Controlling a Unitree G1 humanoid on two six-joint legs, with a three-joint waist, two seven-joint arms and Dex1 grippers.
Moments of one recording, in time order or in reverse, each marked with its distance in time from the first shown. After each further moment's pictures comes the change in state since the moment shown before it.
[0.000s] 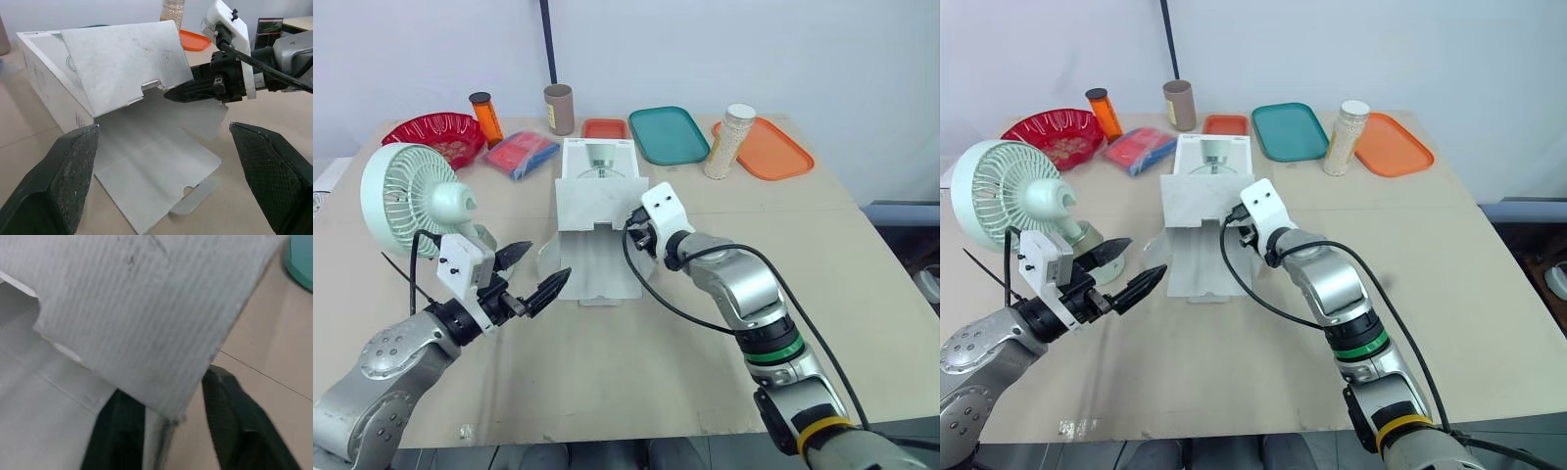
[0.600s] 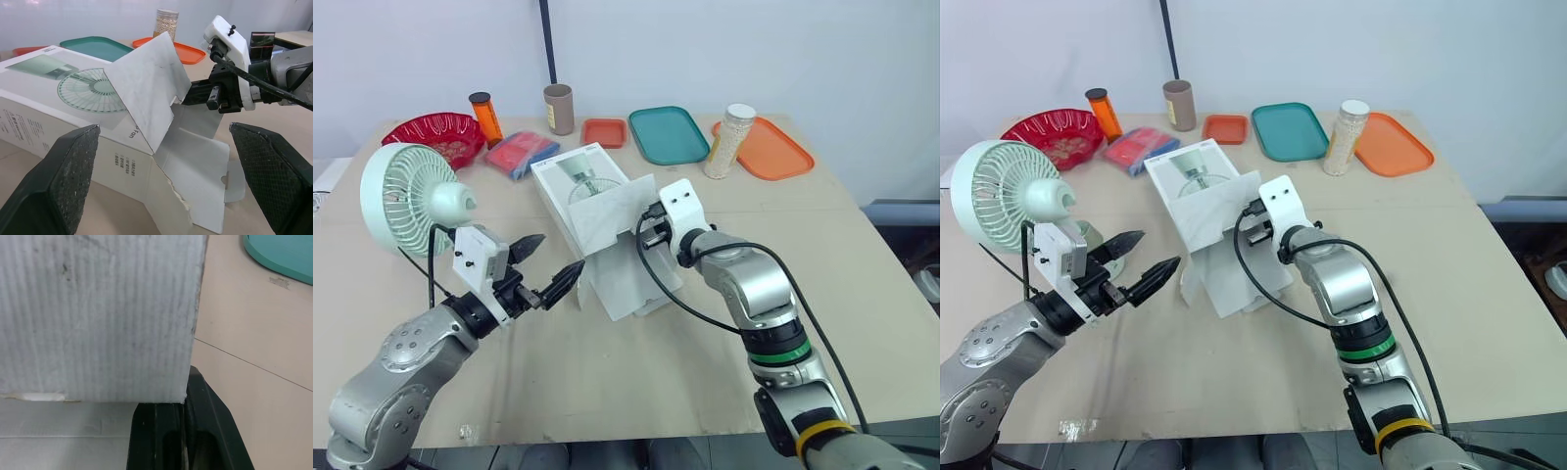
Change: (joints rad) left arm -0.059 -0.044 -0.071 -0.005 0.000 0.004 0.053; right arm 0.049 -0.031 -0.071 -0.107 -0.036 0.097 -0.007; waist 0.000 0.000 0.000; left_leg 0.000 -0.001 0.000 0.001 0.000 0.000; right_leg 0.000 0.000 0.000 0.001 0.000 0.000
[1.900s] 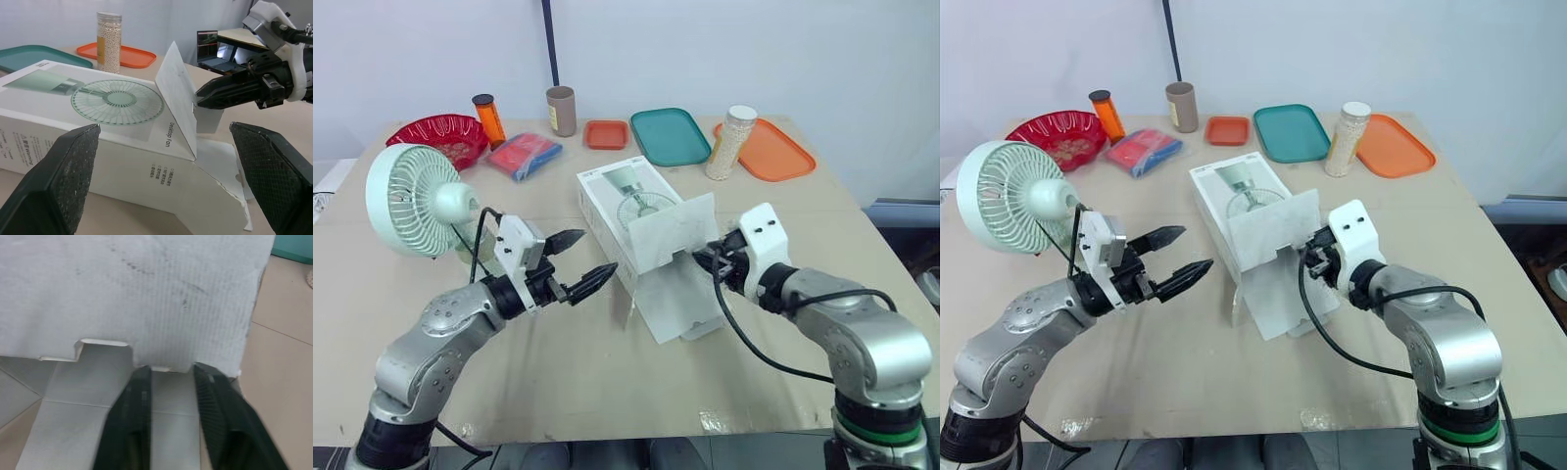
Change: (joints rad) left arm -0.155 -0.028 -0.125 0.154 0.070 -0.045 -0.180; right arm 0.288 -0.248 -0.287 -0.447 0.220 0.172 0.218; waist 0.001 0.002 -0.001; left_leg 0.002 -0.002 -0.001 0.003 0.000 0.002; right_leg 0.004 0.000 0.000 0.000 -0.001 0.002
